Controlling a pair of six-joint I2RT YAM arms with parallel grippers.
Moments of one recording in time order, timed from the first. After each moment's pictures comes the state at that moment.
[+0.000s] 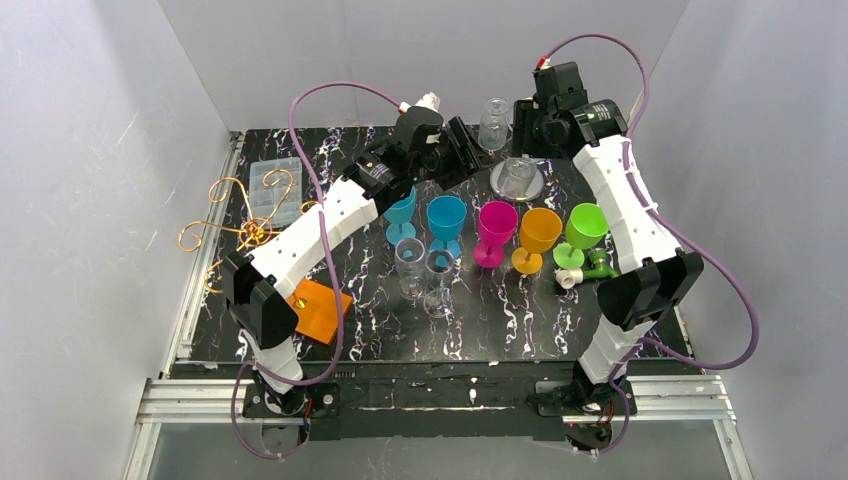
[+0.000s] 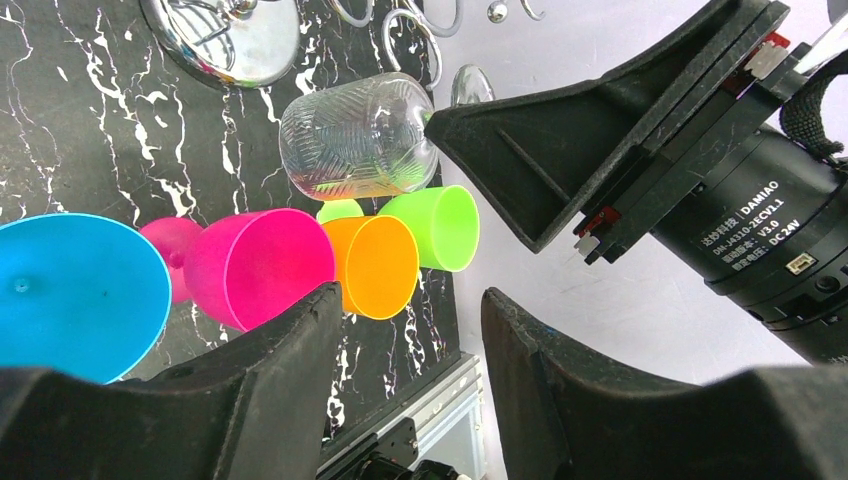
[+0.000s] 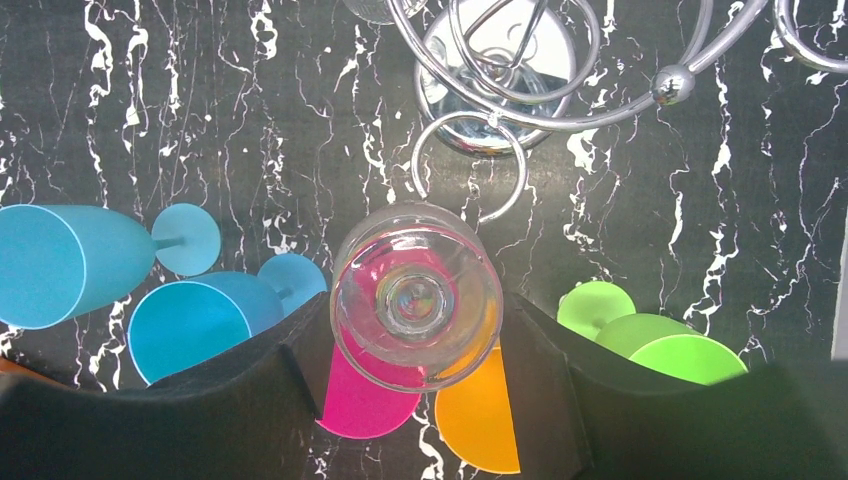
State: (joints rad) left arm -0.76 1.75 1.82 -0.49 0.04 -1.00; right arm 0.36 1.76 2.06 -1.10 0.15 0.29
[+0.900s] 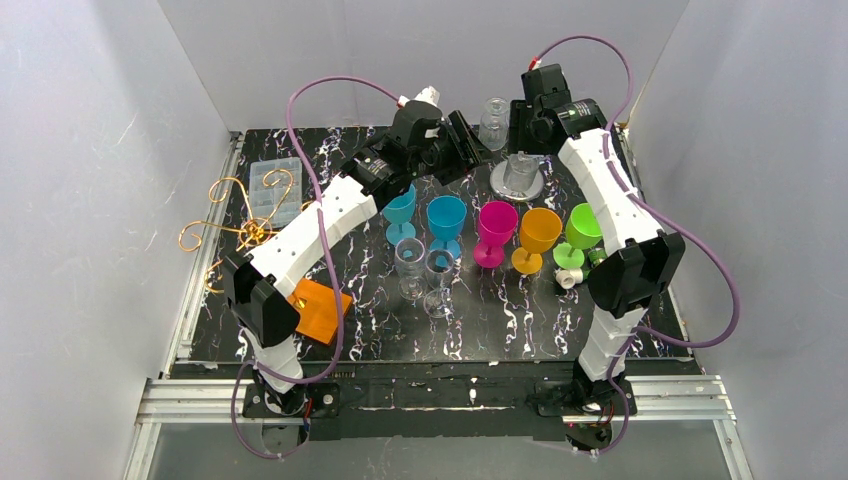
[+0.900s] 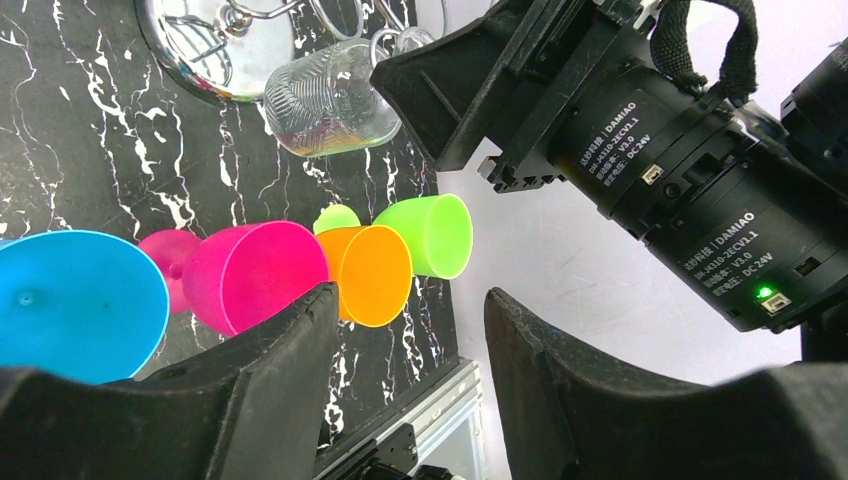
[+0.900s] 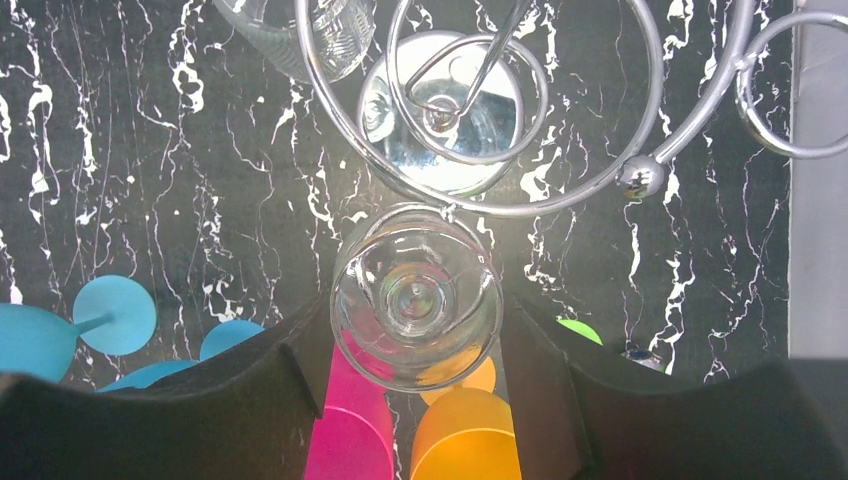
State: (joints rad) left arm -0.75 1.76 1.86 -0.51 0.04 -0.99; right arm 0.36 1.85 2.07 -1.02 0.27 0.26
